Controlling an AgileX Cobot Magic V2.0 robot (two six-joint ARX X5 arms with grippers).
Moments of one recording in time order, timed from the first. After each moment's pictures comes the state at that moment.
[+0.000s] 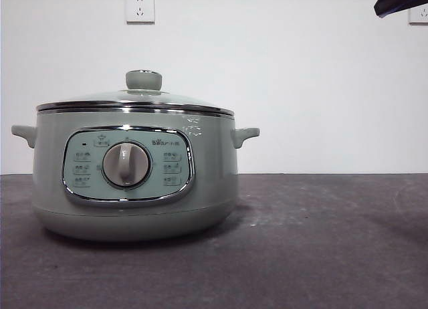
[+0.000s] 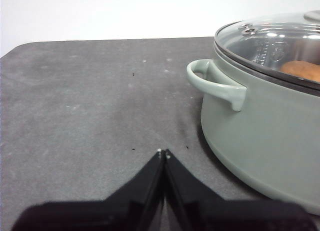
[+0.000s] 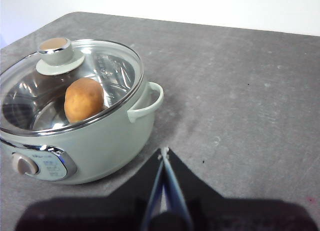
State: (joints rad) left arm -0.03 0.01 0.02 -0.20 0.03 -0.01; right arm 0.73 0.58 0.60 -0.36 0.24 0.12
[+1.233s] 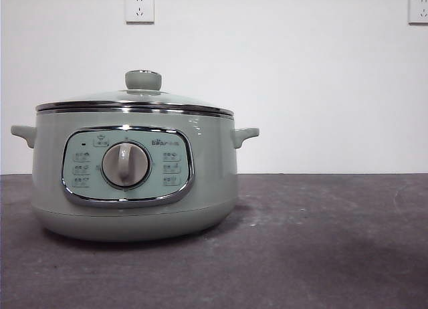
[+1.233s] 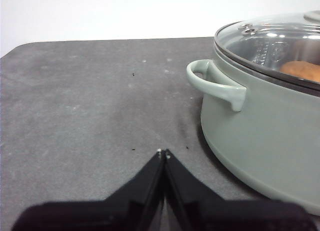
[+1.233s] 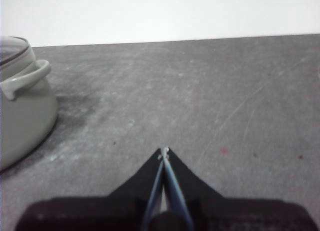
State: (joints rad) left arm -0.03 0.01 0.02 -0.20 0.03 -0.01; right arm 0.14 0.01 0.02 -0.16 -0.08 0.05
